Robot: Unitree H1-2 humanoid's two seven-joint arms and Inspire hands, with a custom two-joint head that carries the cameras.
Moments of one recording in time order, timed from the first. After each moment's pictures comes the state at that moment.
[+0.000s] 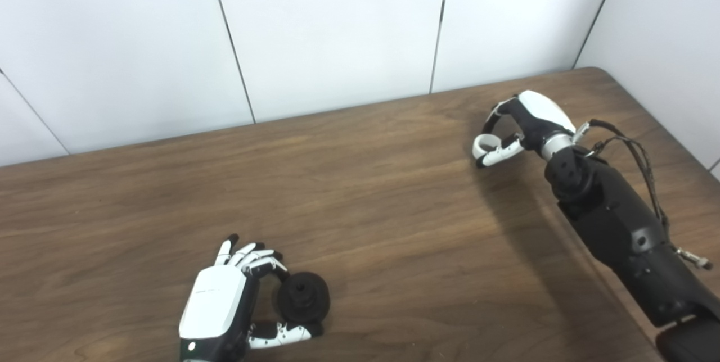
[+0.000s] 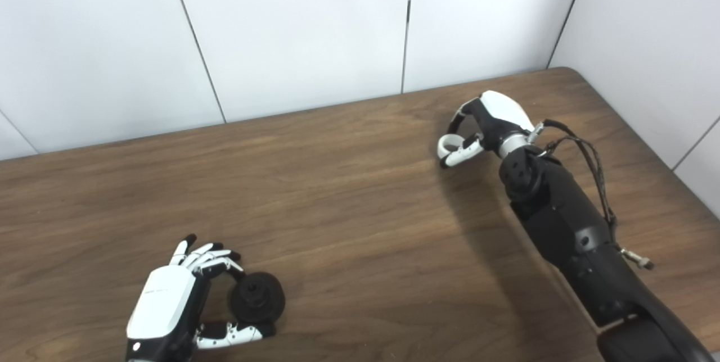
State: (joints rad) left arm 0.09 0.24 -0.37 -0.23 0.96 0.05 0.03; right arm -0.45 -0.56 0.17 0.13 -0.60 0.42 0.18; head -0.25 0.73
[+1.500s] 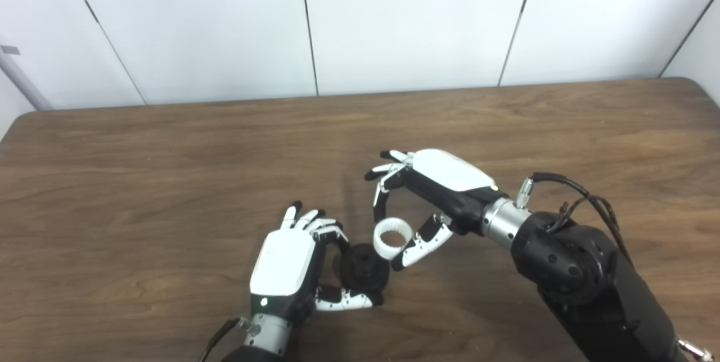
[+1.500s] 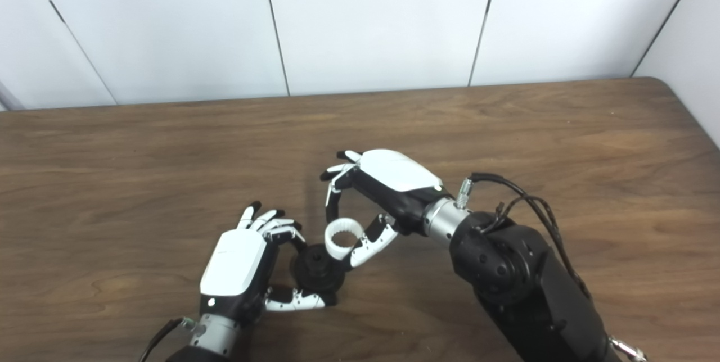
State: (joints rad) left arm 0.09 0.13 -0.45 -0.23 1.08 0.15 0.04; right arm -0.33 -0.33 0.44 -0.55 -0.73 0.43 0.67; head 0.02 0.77
